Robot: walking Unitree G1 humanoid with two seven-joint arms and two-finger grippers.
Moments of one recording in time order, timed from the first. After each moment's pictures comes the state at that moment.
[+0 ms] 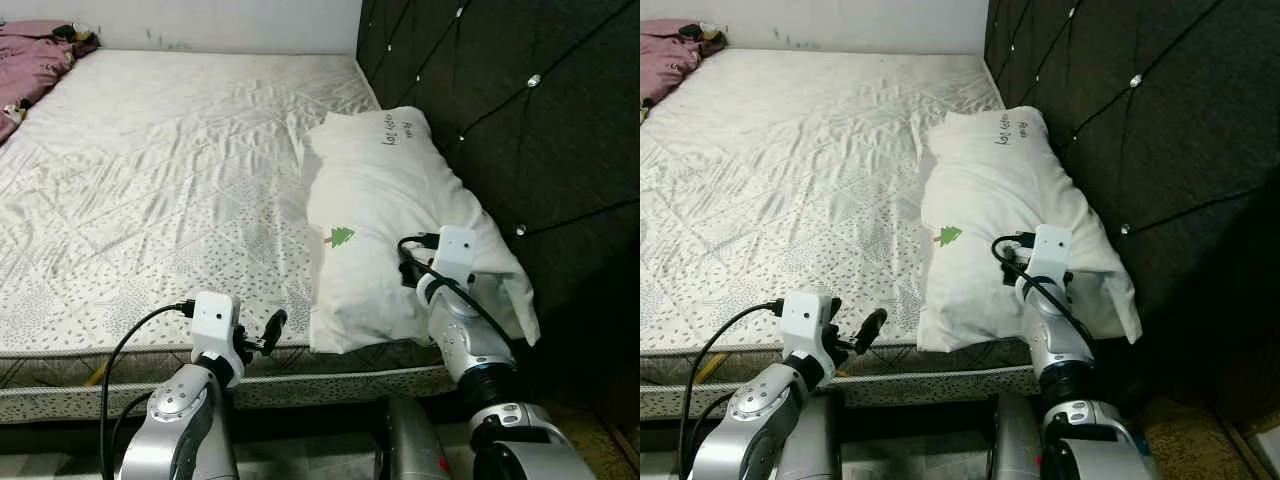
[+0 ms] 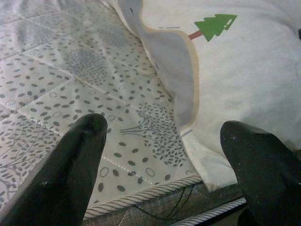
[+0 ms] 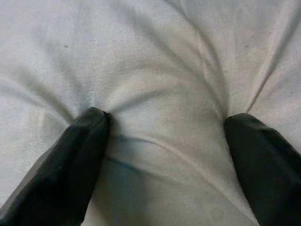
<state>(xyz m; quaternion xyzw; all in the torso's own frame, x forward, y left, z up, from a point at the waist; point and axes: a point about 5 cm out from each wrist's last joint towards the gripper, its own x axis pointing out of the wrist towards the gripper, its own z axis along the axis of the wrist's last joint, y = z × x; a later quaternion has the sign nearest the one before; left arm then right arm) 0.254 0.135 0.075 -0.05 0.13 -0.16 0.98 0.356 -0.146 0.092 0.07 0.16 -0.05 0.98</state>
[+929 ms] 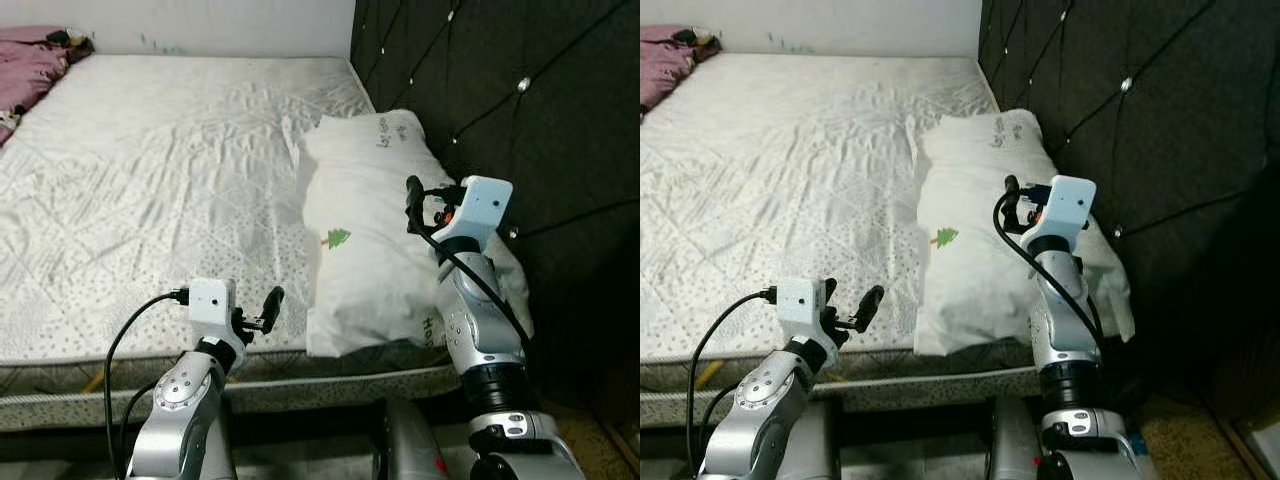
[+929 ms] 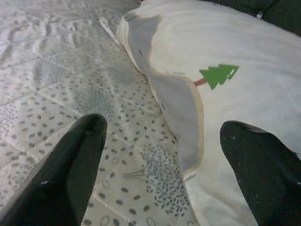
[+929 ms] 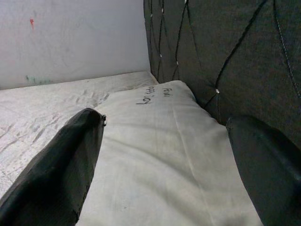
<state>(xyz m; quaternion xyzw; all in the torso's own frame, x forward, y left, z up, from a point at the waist) 0.267 0.134 0.086 -0.07 0.07 -0.13 0.99 0.357 -0.146 0.168 0.08 -0.07 -0.01 0.99</state>
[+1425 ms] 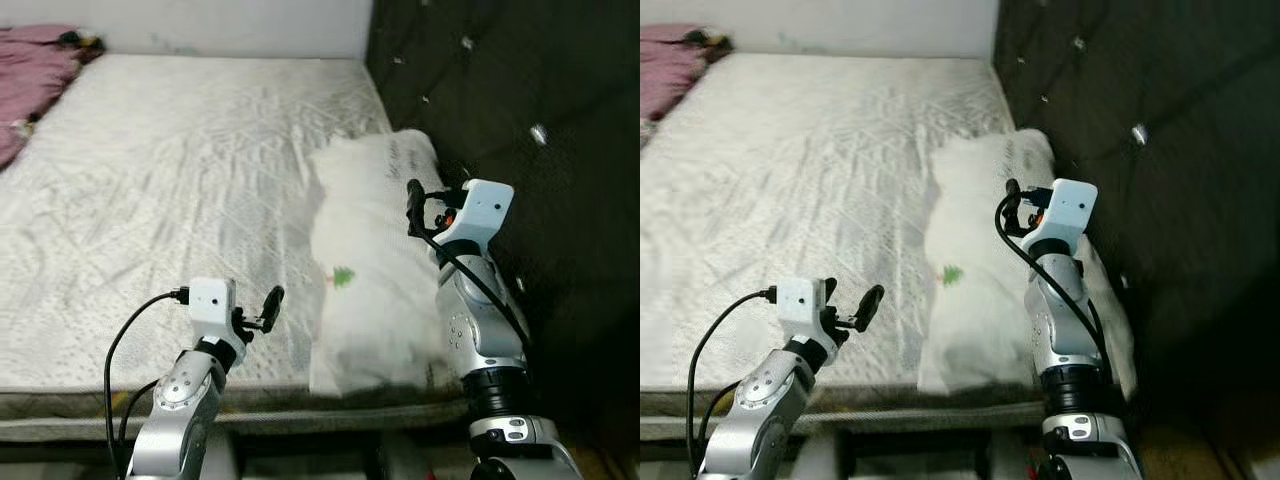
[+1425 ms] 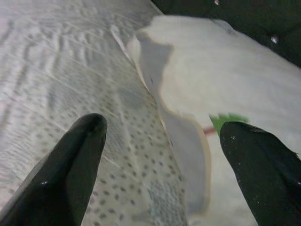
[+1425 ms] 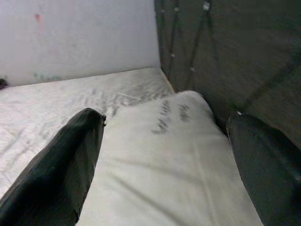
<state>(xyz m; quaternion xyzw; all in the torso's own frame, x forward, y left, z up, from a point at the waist) 0.268 0.134 0.087 -0.07 0.07 -0.13 0.99 0.356 -0.146 0.167 0.08 -0.07 -0.02 0.99</state>
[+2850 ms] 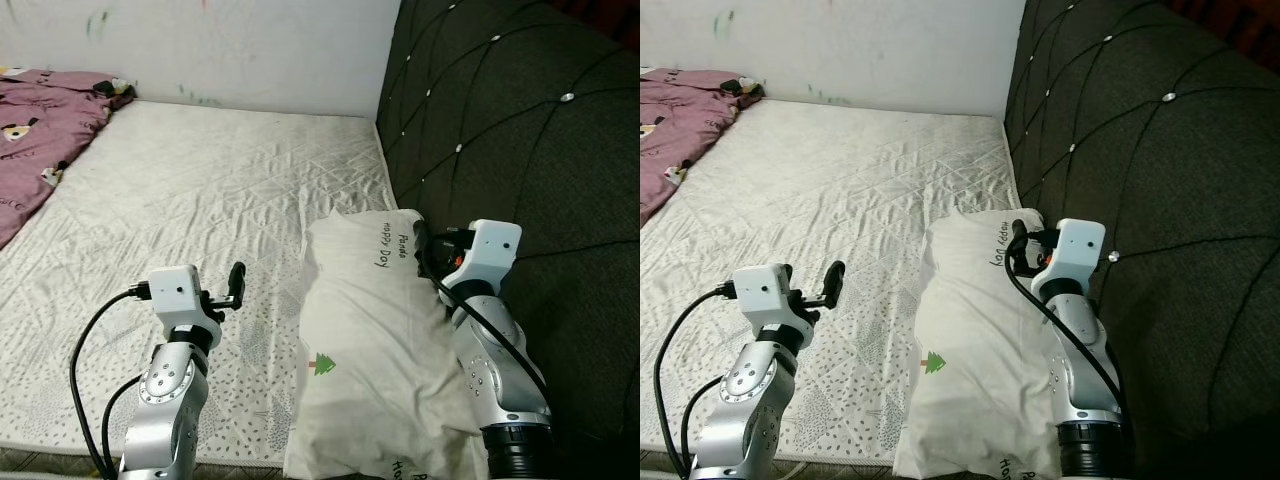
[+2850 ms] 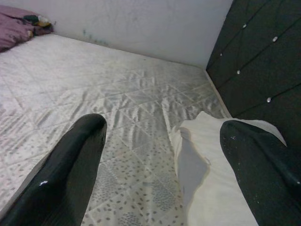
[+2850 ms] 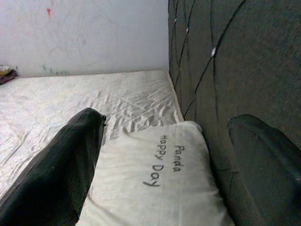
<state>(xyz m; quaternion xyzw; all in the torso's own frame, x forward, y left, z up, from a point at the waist) 0.275 0.160 0.101 -0.08 0.02 -0.01 1.00 0.317 -0.159 0.137 0.07 -0.01 -0.02 1.00</state>
